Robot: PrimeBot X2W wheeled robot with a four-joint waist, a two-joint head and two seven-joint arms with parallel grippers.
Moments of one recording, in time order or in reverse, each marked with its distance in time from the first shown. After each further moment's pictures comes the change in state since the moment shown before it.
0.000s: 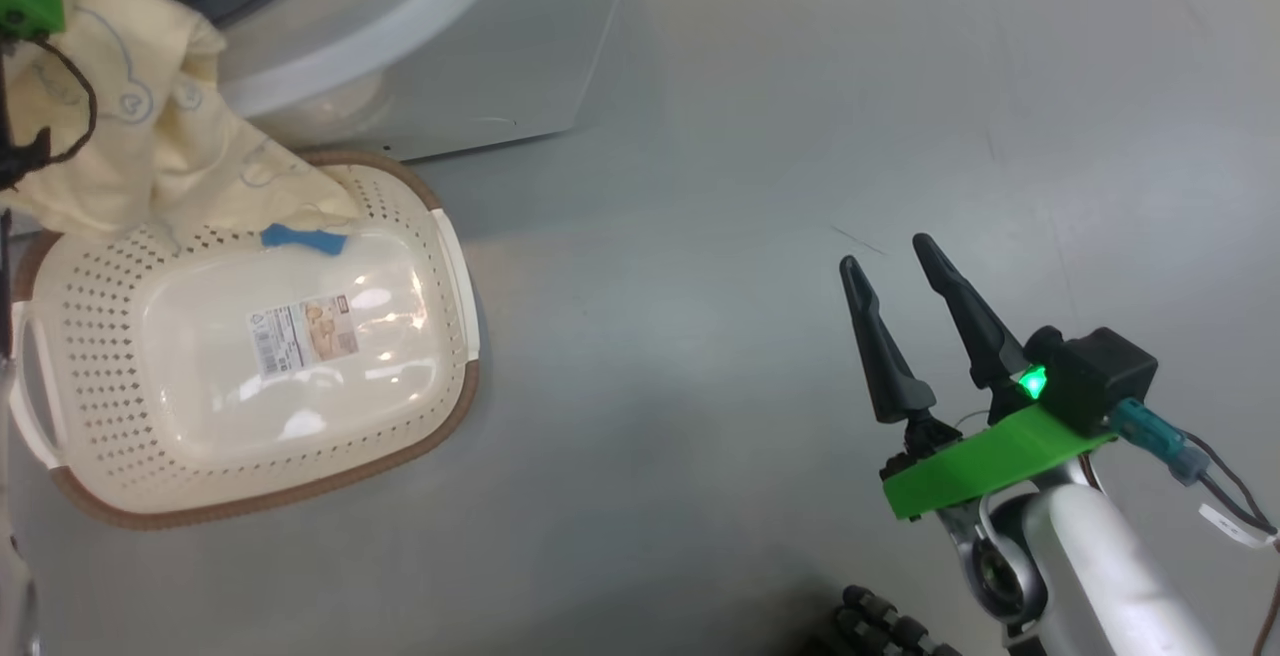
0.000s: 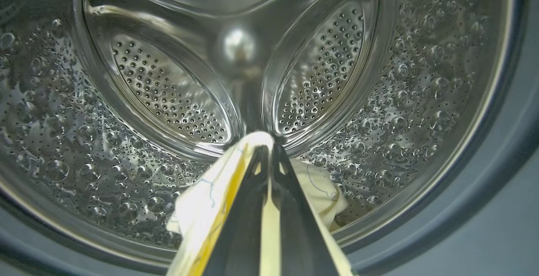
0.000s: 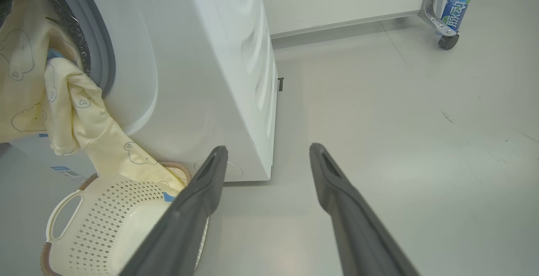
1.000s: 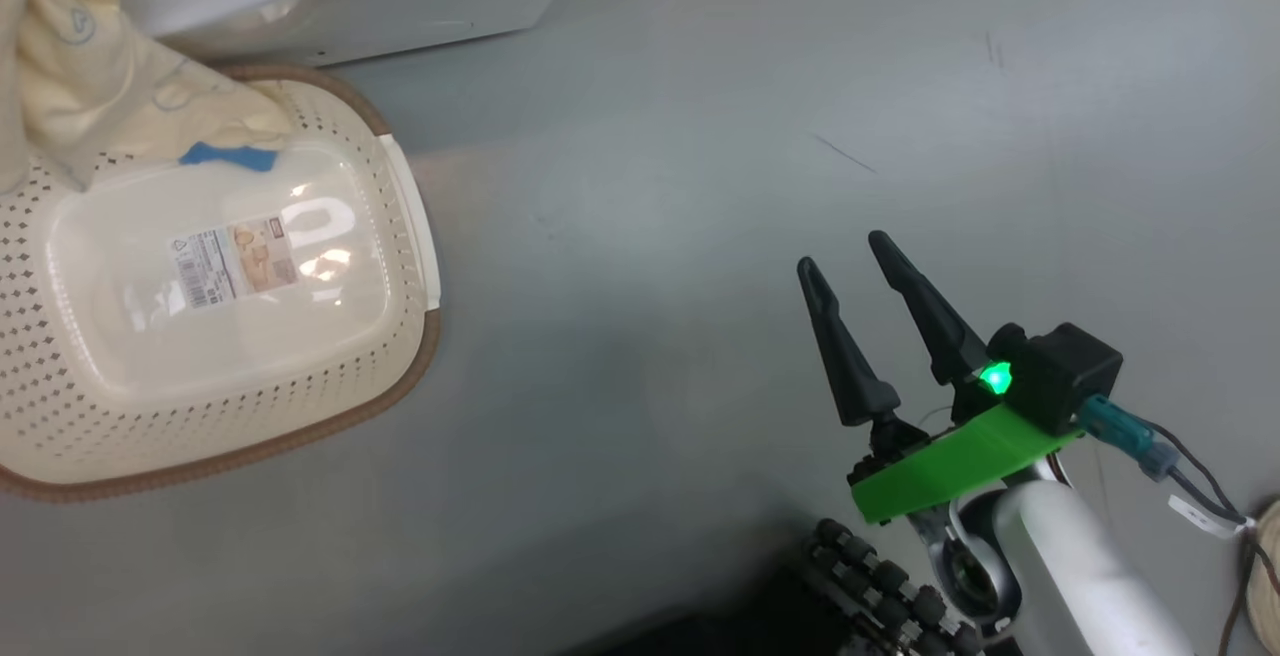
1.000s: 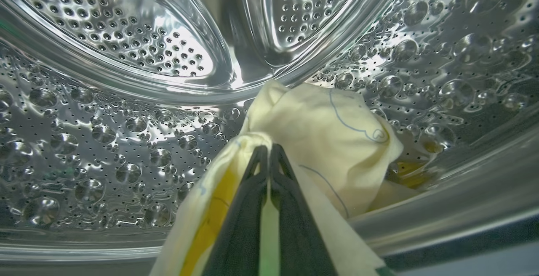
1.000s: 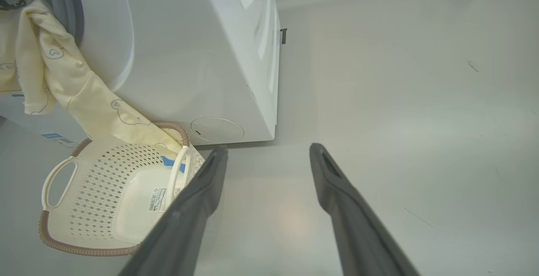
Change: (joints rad) left arm -0.404 0.018 -0.176 0.355 0.095 -0.012 0.217; right arm -0.020 0.011 0.055 -0.010 0.019 0.000 0.000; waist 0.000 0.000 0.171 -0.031
